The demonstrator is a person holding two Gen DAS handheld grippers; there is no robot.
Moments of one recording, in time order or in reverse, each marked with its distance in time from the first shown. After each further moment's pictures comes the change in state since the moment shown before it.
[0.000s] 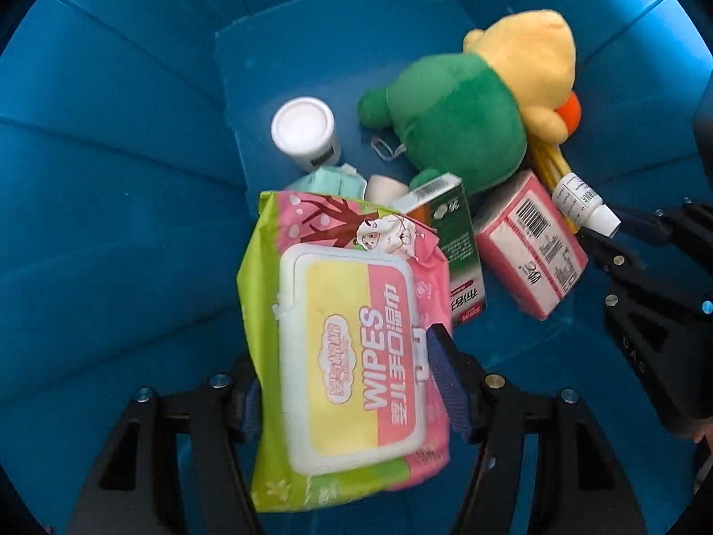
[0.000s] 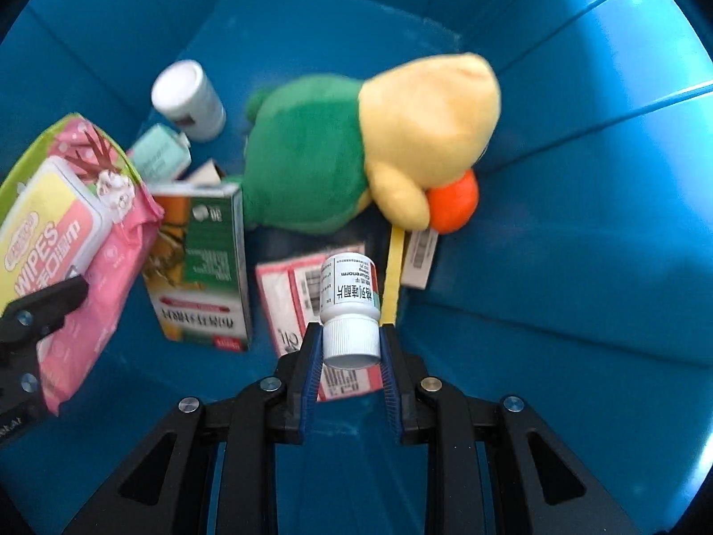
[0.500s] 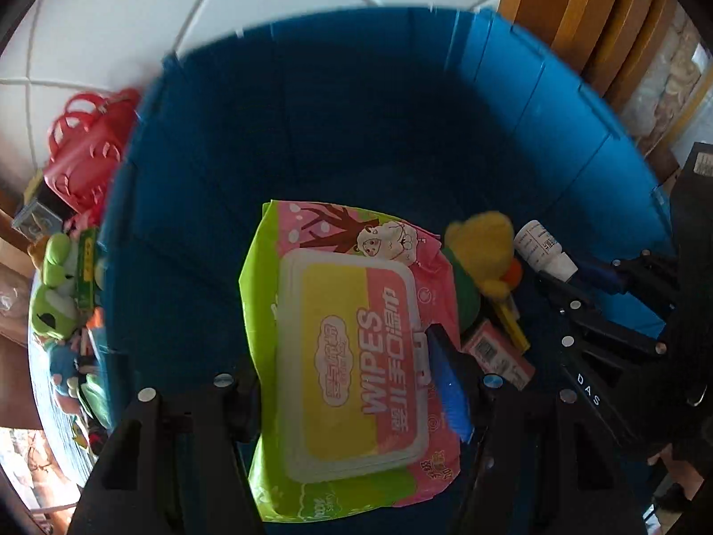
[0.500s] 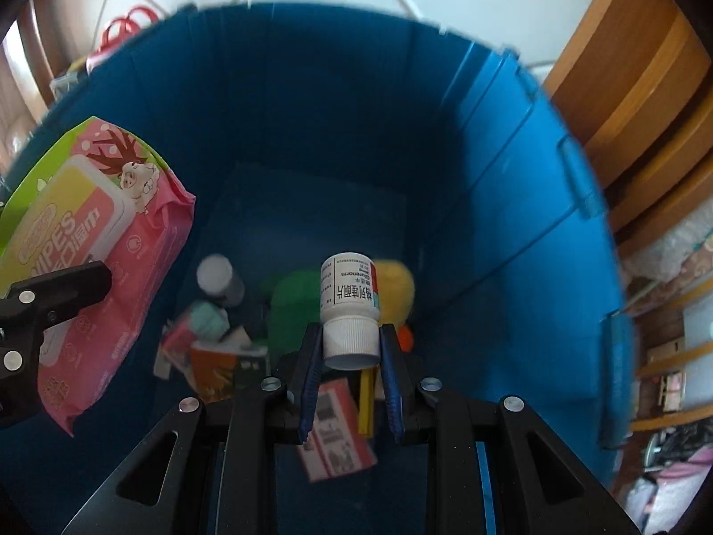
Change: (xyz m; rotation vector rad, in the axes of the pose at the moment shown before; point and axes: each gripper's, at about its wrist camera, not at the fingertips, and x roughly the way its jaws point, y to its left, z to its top) left arm -0.111 0.018 0.010 -0.013 -0.362 -0.034; right arm -0.111 -0.018 0.001 0.167 -0.386 -0.016
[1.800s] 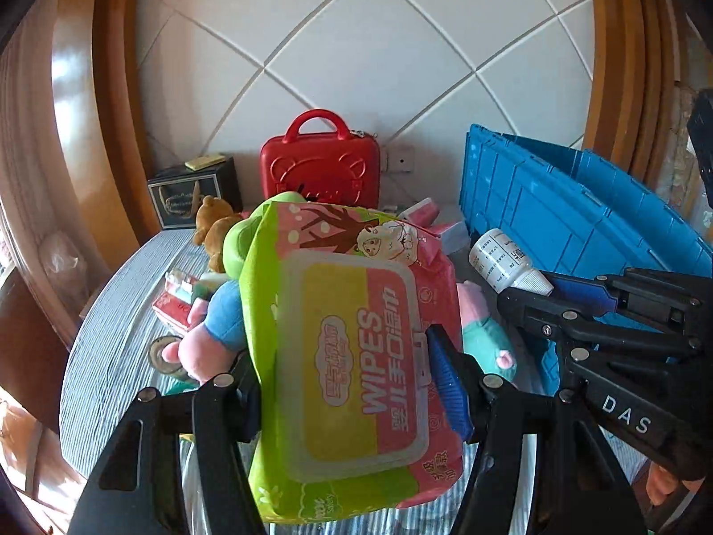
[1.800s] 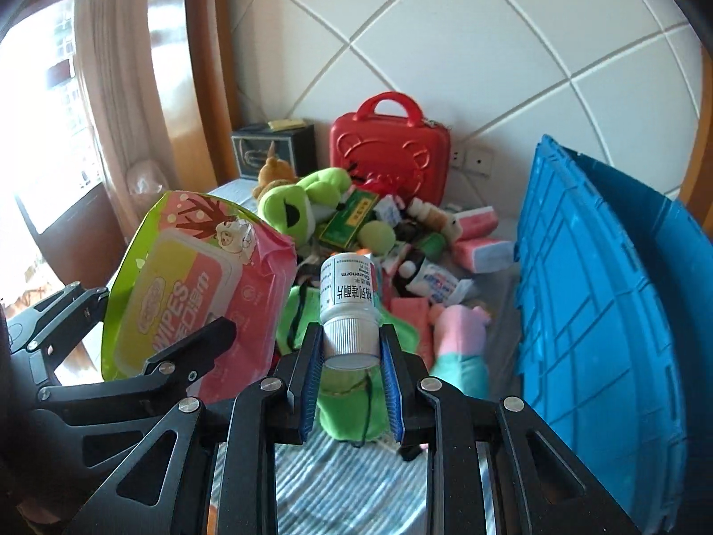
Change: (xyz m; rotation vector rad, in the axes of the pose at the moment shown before) left arm -0.116 0.339 -0.298 -0.115 -0.648 0.059; right arm -0.152 0.410 -0.063 0.017 -0.516 0.139
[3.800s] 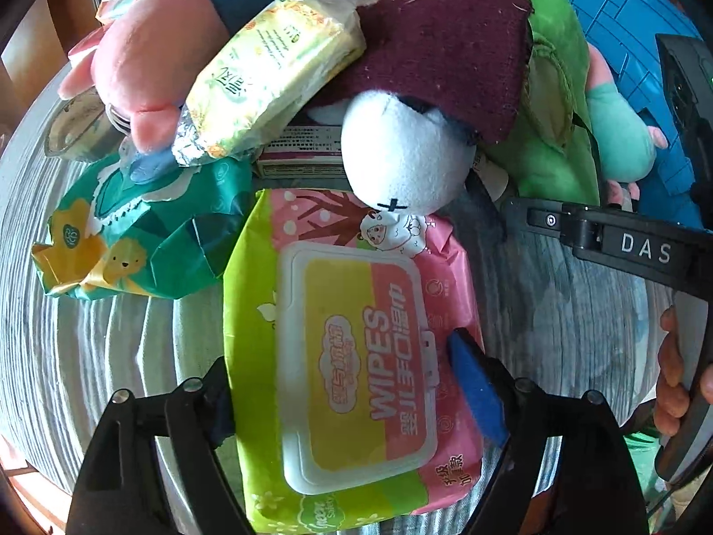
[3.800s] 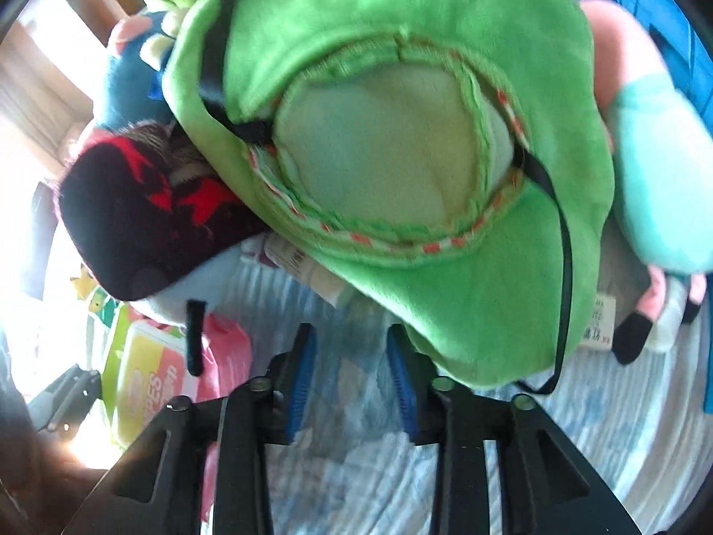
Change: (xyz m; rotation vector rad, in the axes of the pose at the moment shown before) left arm 0.164 0.106 -0.226 0.015 0.567 -0.184; right arm 0.256 0.042 -0.105 0.393 0.391 -0.079
